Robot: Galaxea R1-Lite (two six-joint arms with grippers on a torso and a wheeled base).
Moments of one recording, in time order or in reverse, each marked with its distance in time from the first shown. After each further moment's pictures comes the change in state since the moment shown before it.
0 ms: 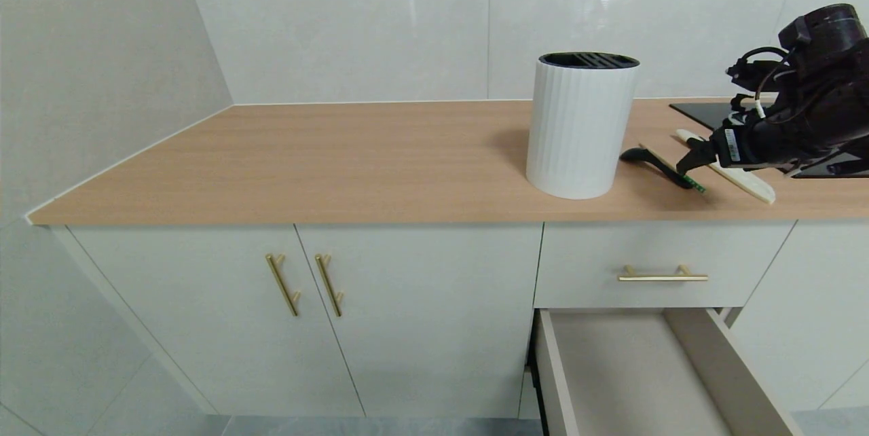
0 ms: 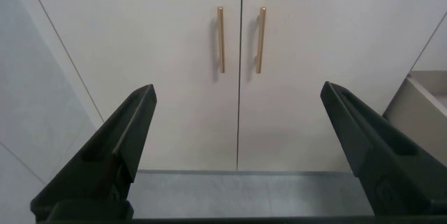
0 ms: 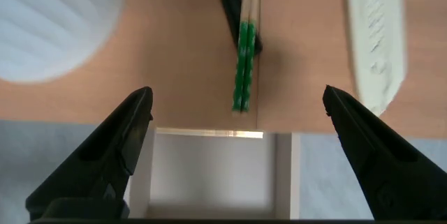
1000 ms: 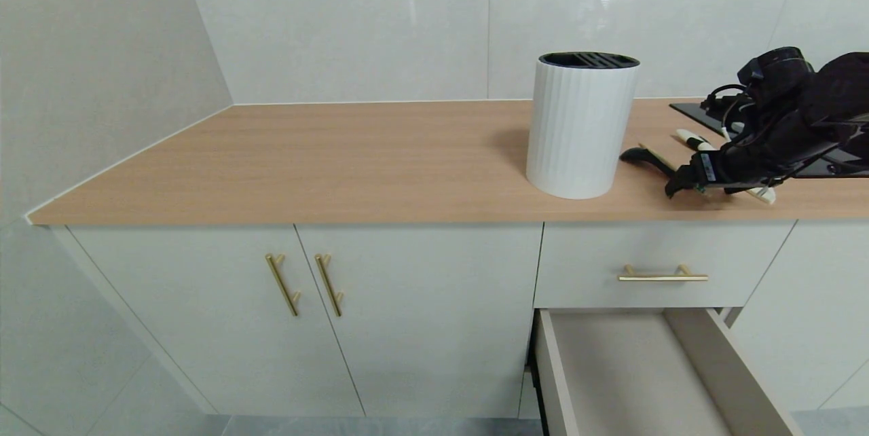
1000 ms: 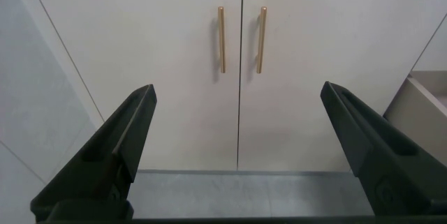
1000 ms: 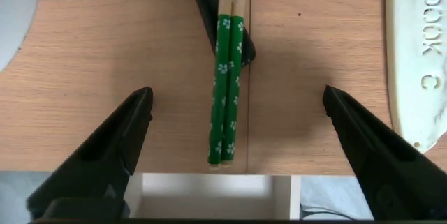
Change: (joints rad) left arm 0.000 0.000 0.000 0.000 0.000 0.000; right arm -0.030 0.176 -0.130 0.072 0.000 0.000
